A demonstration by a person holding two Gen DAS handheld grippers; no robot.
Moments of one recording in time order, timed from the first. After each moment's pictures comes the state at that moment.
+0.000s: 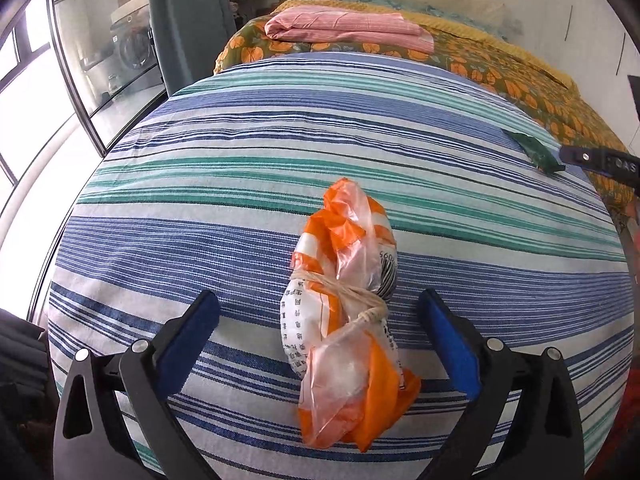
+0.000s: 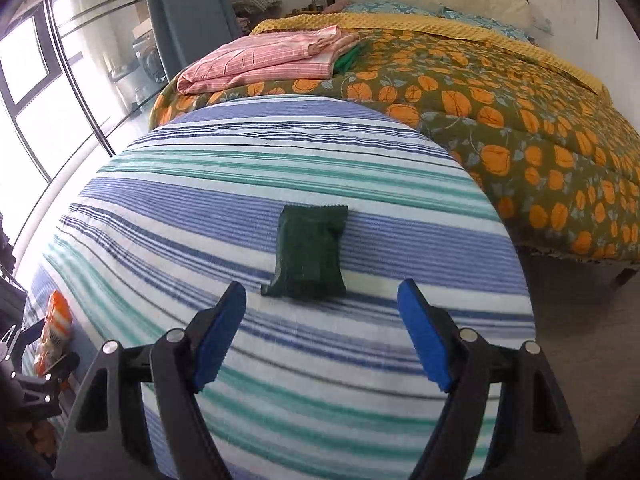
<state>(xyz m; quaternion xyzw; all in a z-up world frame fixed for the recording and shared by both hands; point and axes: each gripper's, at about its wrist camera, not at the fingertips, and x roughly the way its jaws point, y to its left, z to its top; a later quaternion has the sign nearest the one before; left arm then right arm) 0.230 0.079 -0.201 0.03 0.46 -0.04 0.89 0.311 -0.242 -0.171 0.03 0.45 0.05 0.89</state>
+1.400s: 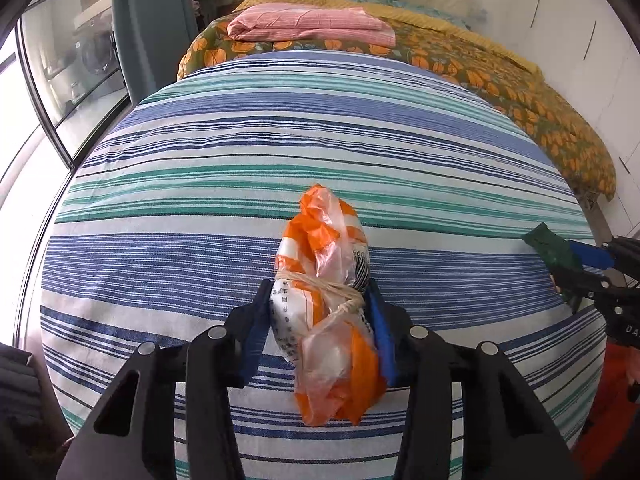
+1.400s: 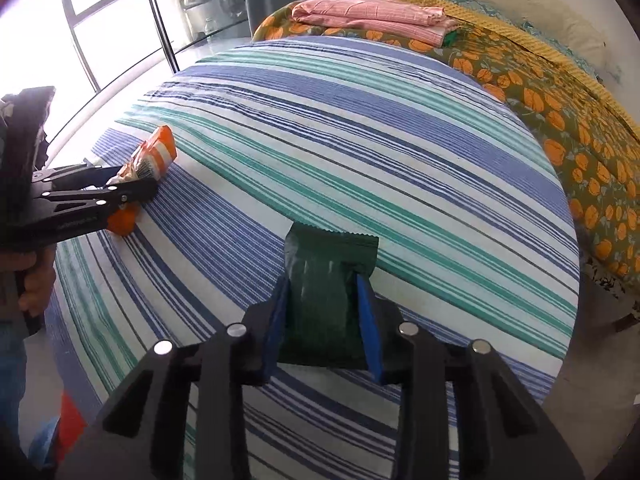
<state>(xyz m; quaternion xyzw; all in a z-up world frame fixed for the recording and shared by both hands) 0.226 0.080 -0.188 0.03 0.47 -0.12 0.88 0.184 -0.166 -0.176 -0.05 0.48 0.15 0.86</state>
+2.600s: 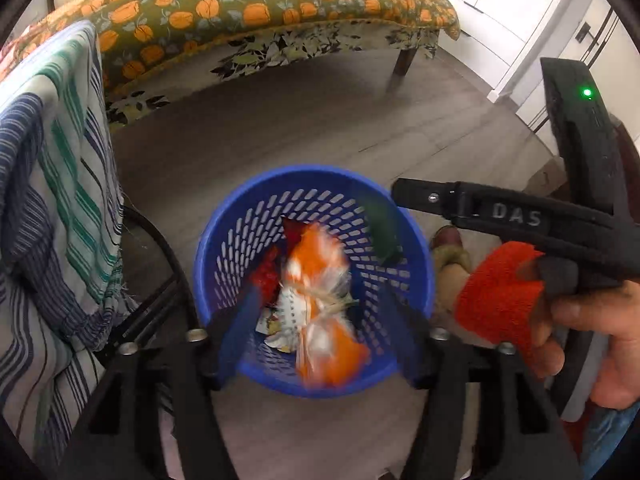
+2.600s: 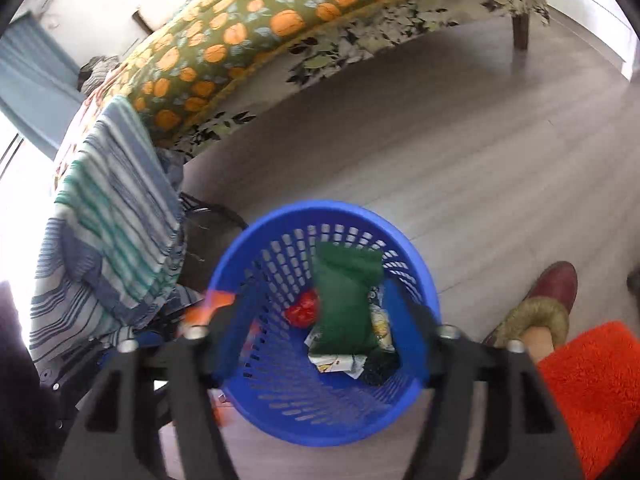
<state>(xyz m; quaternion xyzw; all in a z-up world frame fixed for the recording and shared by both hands) 0.071 -0.355 -0.304 0.17 0.50 -0.38 0.76 0.014 -0.541 -0.324 0.30 0.46 -0.11 0.83</state>
